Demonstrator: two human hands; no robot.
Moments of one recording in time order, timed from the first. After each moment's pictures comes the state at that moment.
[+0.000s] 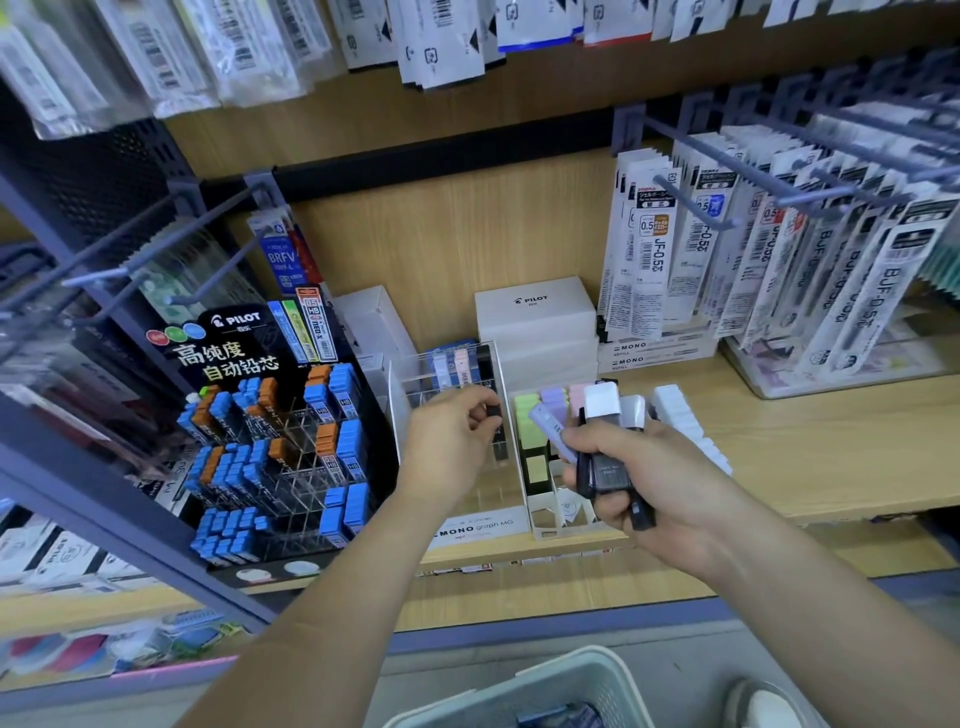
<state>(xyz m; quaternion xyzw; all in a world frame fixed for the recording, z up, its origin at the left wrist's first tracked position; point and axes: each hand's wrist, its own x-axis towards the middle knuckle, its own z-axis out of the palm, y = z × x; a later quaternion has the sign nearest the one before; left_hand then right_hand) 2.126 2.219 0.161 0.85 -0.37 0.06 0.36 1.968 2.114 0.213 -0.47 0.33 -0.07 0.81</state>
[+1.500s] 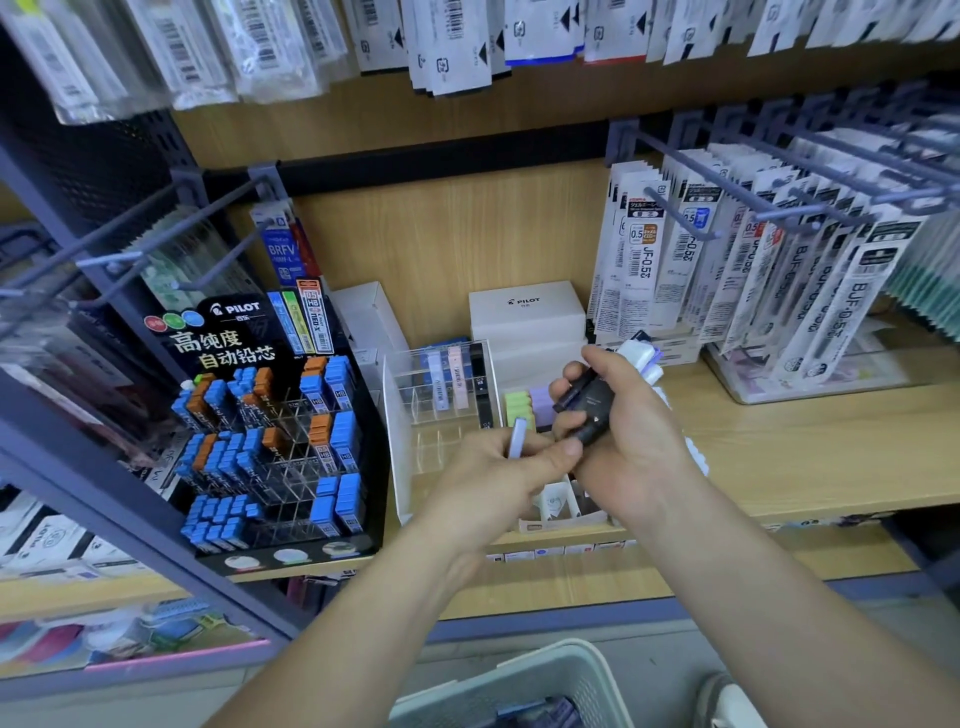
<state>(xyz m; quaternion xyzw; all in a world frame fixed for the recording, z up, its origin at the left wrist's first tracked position) 2.038 2.232 0.222 0.70 -0.19 -0.37 0.58 1.999 2.115 0.224 -0.25 0.26 -0.22 0.91</state>
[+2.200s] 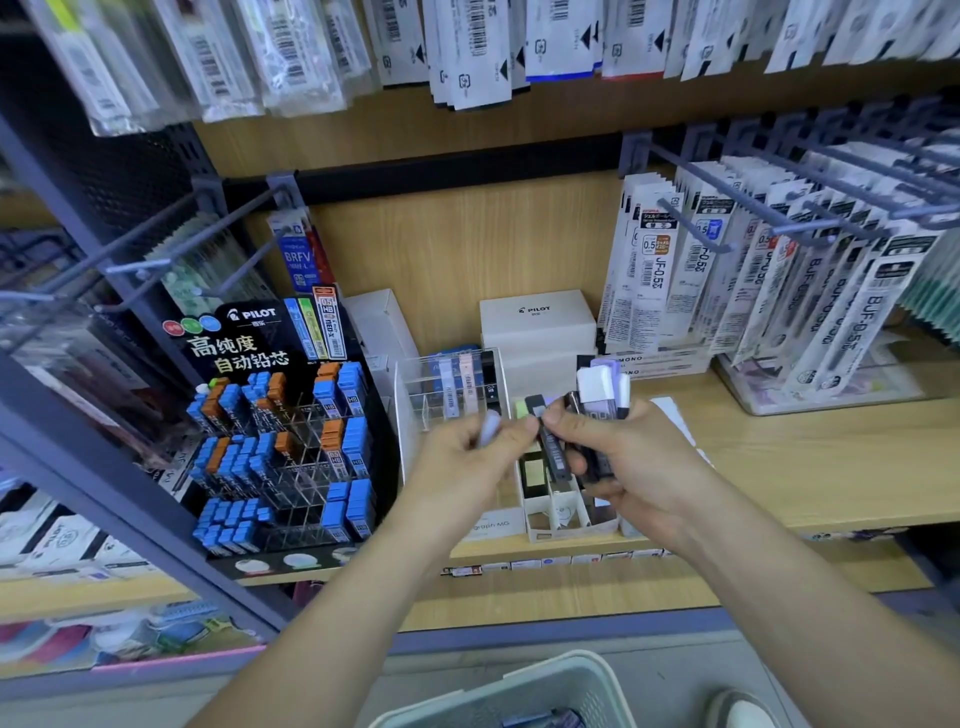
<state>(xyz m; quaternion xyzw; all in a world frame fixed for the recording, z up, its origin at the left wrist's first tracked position) 2.058 2.249 0.224 0.74 -0.20 -0.26 0.58 1.980 2.114 0.220 -0.59 0.24 -0.12 0.76</state>
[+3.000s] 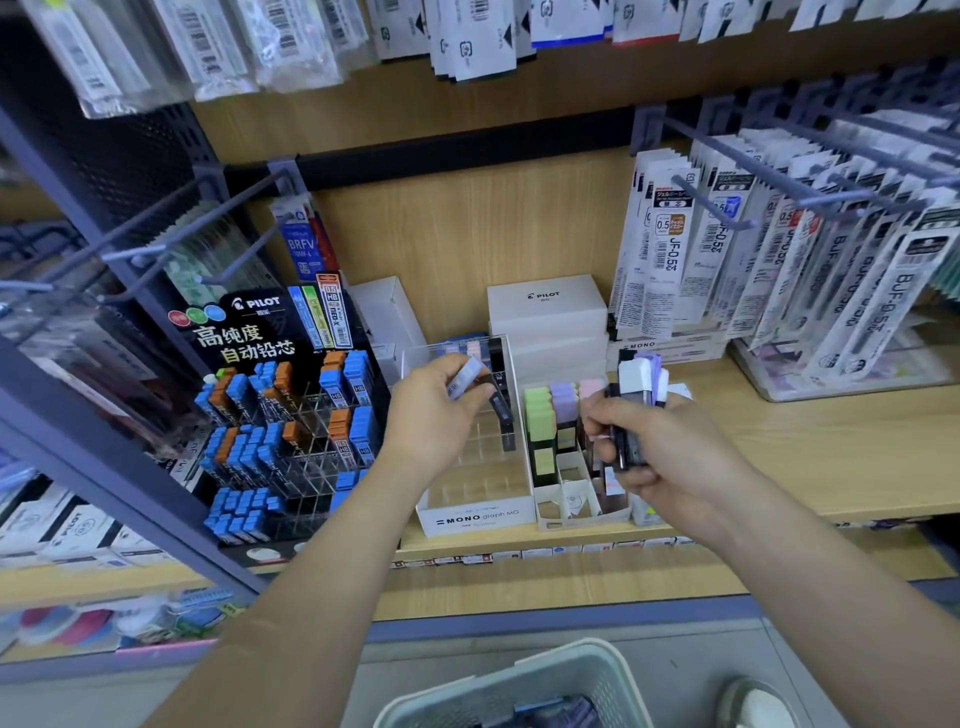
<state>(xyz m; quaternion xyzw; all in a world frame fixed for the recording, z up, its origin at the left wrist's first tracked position) 2.129 2.233 0.196 0.84 -0.27 -0.05 0.46 1.977 2.102 0.210 -0.55 0.32 -0.12 0.76</state>
